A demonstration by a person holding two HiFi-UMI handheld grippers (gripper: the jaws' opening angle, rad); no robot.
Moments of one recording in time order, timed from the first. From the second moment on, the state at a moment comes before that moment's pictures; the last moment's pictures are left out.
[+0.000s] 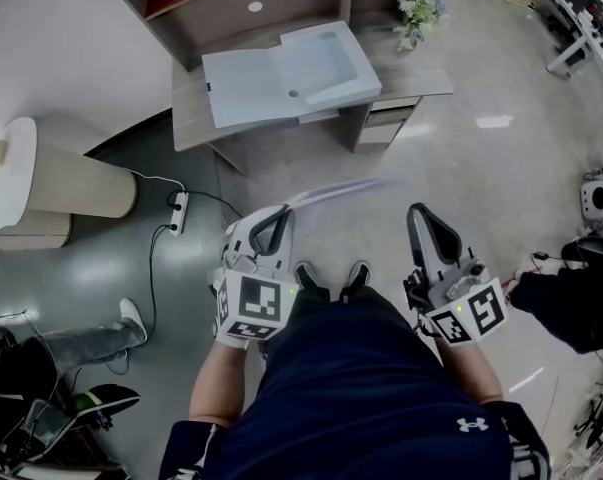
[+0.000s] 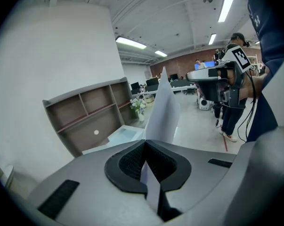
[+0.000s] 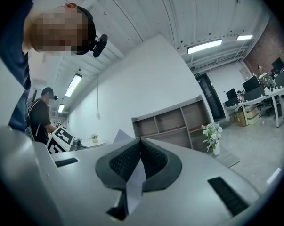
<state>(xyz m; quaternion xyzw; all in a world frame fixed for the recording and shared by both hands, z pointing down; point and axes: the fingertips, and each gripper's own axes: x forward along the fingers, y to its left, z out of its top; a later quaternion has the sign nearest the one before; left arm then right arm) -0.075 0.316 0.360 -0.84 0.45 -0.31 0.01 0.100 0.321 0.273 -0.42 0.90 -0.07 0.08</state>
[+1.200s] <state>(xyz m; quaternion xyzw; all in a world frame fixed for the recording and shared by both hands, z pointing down) -0.149 0.263 0.389 -0.86 0.42 -0.29 -0.03 0.024 0.294 0.292 -0.45 0.89 -0.09 0.05</state>
